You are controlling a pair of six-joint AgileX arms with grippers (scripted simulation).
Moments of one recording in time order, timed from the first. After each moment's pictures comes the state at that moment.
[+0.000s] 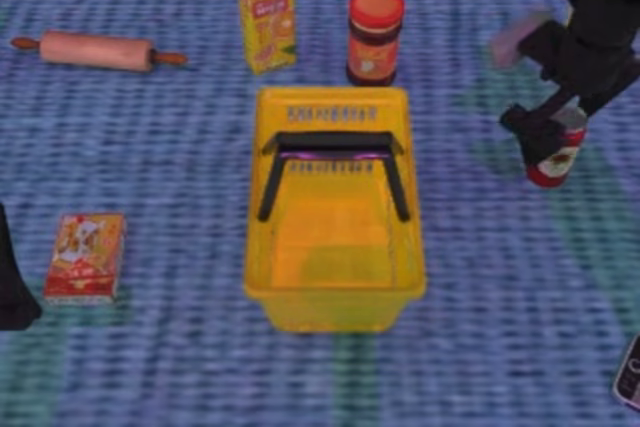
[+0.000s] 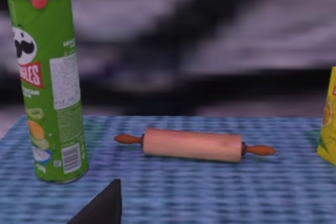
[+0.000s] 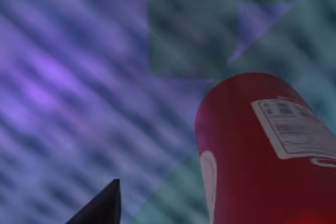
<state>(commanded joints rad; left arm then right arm) 0.00 0.00 0.00 0.00 0.00 0.00 0.18 2.37 1.99 -1.18 0.00 -0.57</state>
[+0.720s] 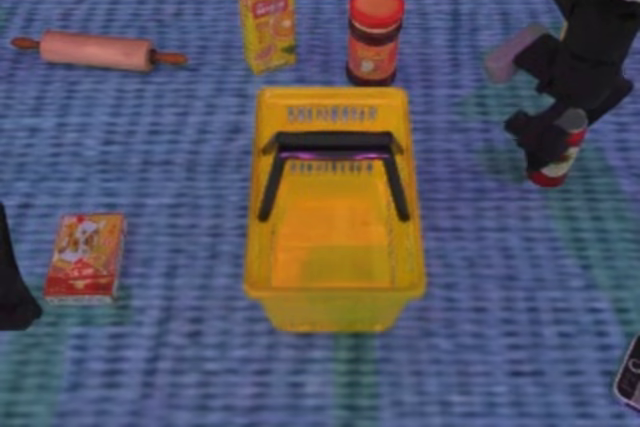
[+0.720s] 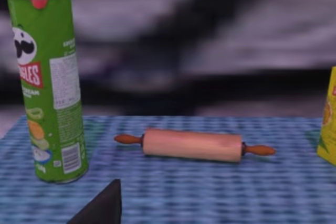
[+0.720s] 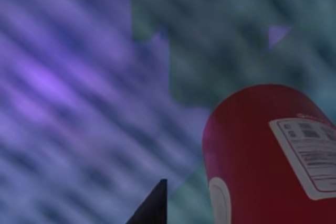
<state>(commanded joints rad) 0.00 0.00 0.00 0.00 0.00 0.00 0.18 2.38 1.95 -1.13 0.01 -0.56</state>
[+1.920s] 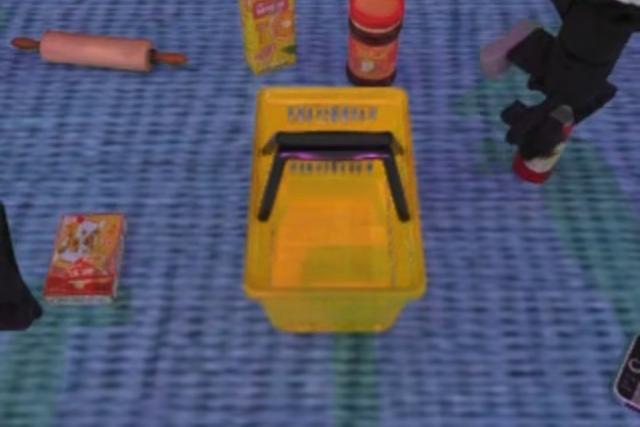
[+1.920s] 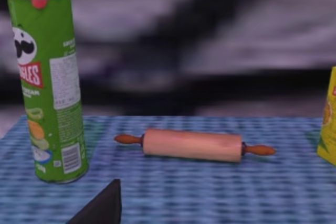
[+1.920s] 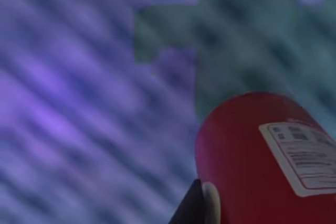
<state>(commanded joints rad) 0.00 0.00 0.00 0.00 0.00 0.00 0.19 2.37 1.93 -1.07 -0.04 -0.55</state>
